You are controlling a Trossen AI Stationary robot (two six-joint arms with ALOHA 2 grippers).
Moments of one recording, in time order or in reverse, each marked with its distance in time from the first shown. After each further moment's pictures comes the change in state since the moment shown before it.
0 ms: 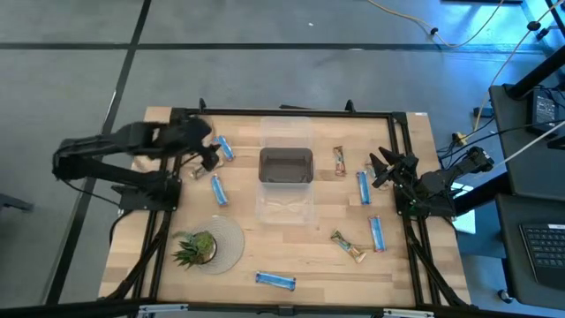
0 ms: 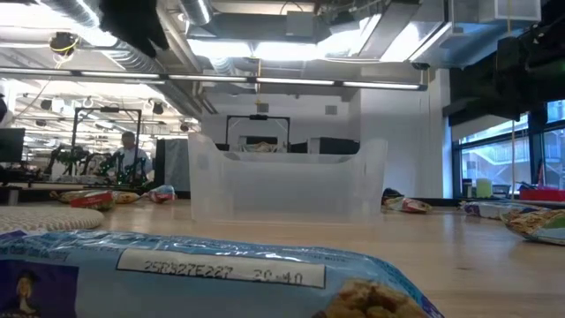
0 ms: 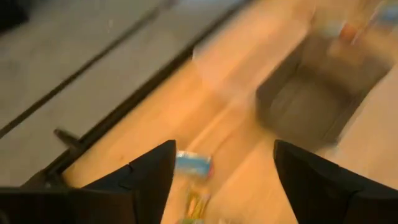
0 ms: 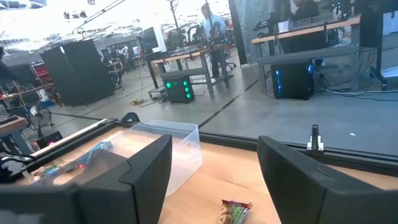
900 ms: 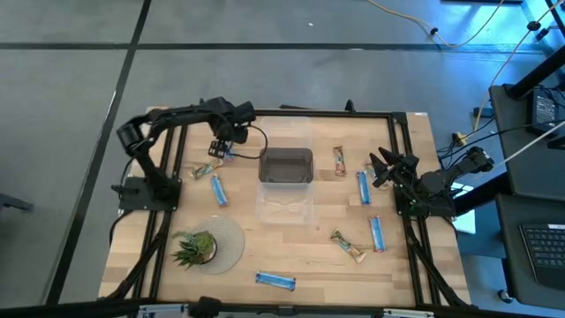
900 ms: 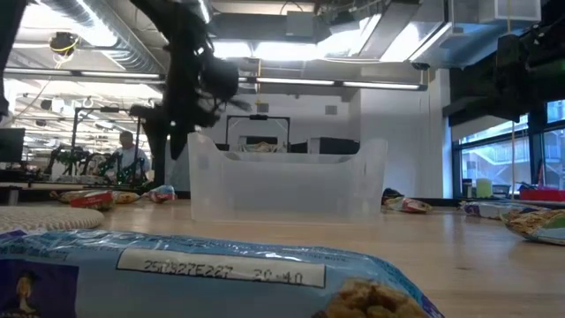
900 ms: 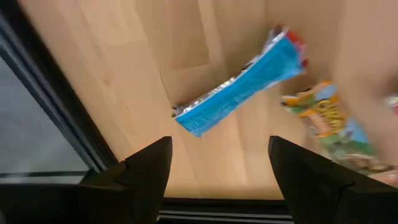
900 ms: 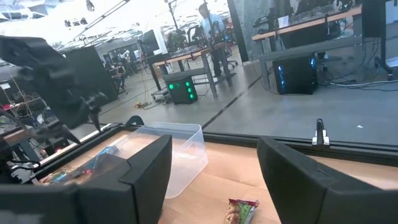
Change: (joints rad) left arm 0.462 0.767 0.108 -0.051 0.178 1.196; right arm 0.000 0.000 0.000 0.000 -0.002 0.055
